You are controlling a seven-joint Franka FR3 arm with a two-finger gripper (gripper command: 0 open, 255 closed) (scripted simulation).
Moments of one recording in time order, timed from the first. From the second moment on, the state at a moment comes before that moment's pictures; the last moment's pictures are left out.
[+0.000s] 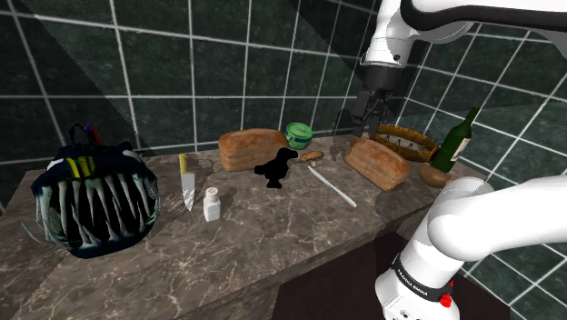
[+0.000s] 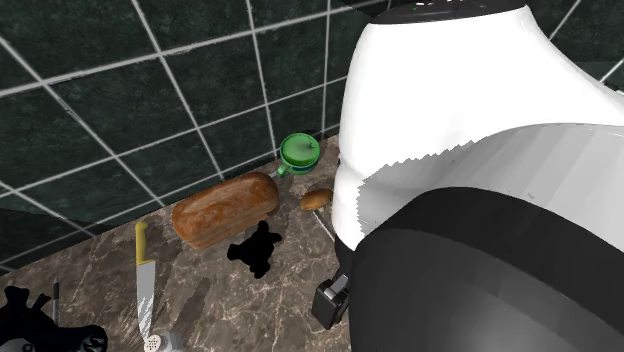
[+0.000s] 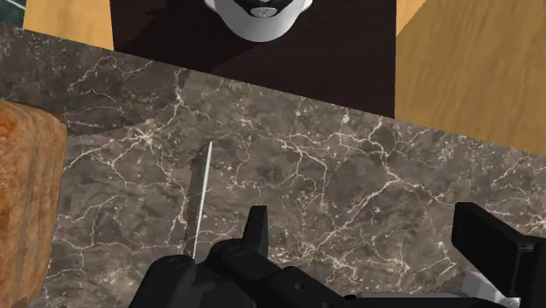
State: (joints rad) arm 0.02 -0.83 -0.05 -2.42 0.10 1.45 -0.01
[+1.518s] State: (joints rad) arm 0.17 -0.28 -0.46 -2.30 -0.02 2.05 -0.93
